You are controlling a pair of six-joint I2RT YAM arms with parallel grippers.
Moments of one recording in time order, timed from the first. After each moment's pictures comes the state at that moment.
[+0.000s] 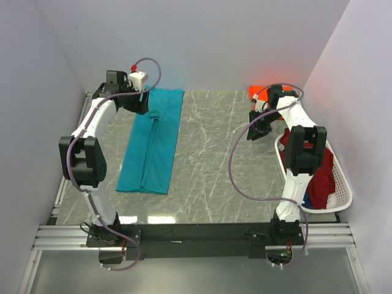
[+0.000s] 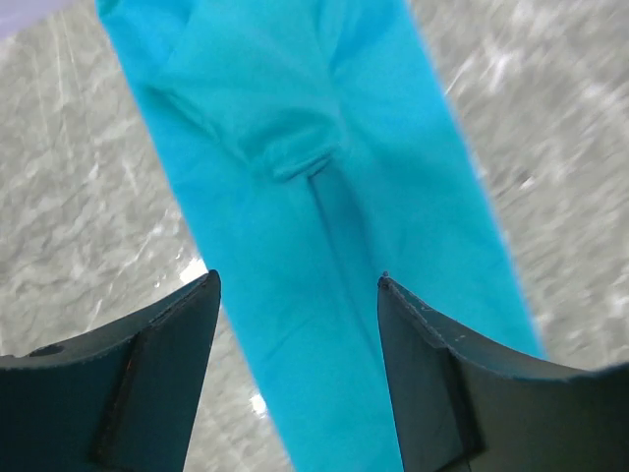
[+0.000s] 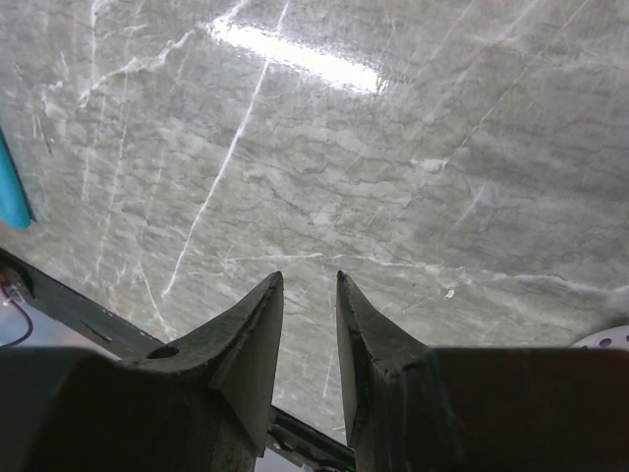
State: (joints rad) left arm -0.06 1.88 1.68 -0.54 0.34 0.25; right arm -0.02 2.06 1.76 -1.13 -0.45 -0.12
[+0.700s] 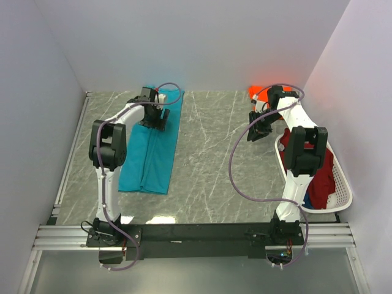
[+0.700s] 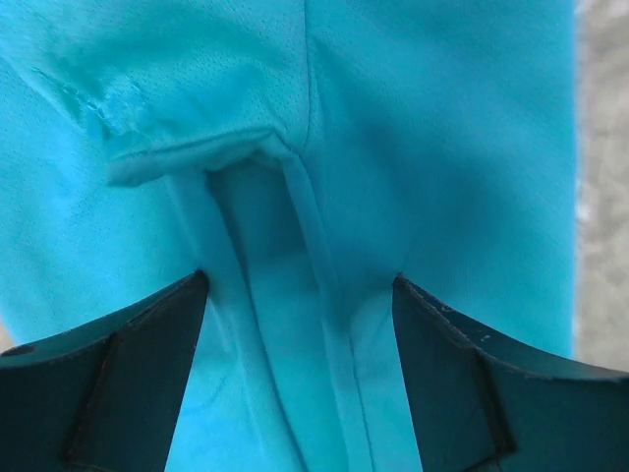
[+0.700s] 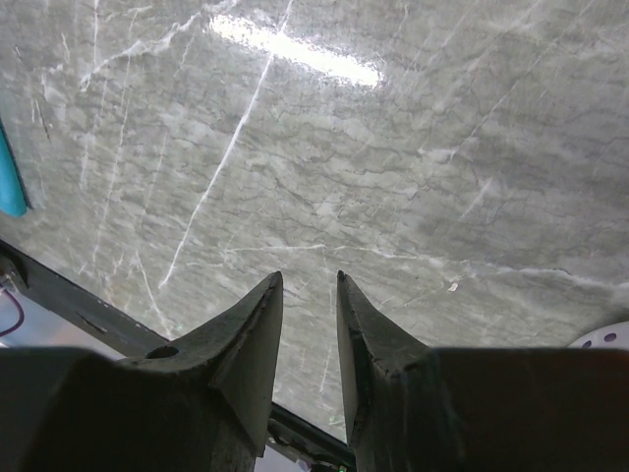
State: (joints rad) left arm -0.21 2.22 1.75 -0.56 0.07 0.07; right arm -0.02 2.04 1.74 -1.13 -0.46 -0.15
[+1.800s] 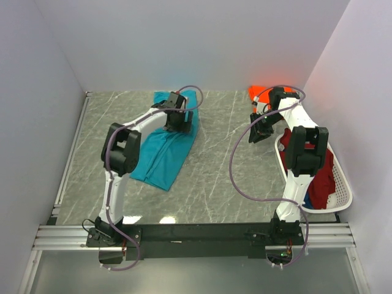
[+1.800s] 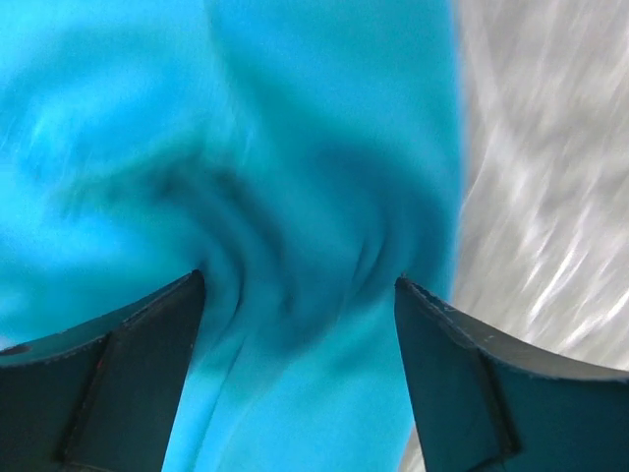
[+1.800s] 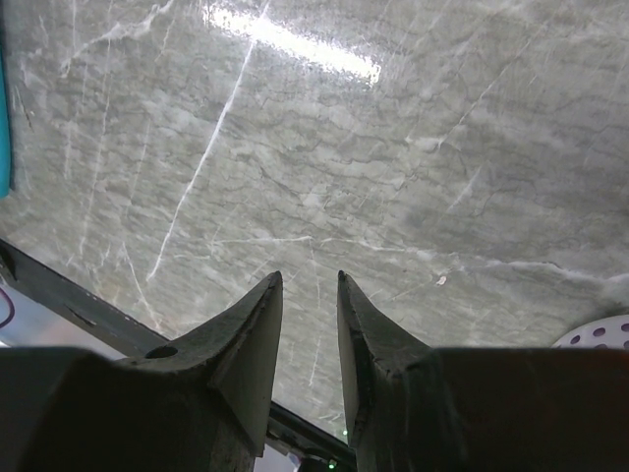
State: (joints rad) left arm -0.45 2.26 1.83 -0.52 0.01 -0.29; right arm -0.03 2.04 1.72 -1.14 -0.45 -0.18
